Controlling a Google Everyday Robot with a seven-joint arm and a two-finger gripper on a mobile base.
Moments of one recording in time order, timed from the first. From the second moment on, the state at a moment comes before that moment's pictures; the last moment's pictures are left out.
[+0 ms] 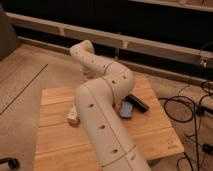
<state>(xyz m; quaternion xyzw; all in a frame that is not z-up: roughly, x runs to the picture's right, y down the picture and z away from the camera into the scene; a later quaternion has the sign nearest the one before) -0.057 -0.030 0.930 -0.32 0.20 0.22 0.90</state>
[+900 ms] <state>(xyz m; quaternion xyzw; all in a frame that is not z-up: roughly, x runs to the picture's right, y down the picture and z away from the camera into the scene) 0.015 0.135 0.803 -0.32 0.28 0.31 0.86</state>
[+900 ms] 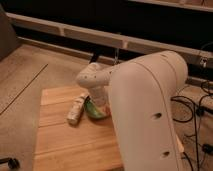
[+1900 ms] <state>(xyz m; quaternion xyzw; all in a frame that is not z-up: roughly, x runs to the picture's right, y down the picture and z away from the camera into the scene) 0.135 0.145 0.794 -0.29 0.38 0.32 0.82</state>
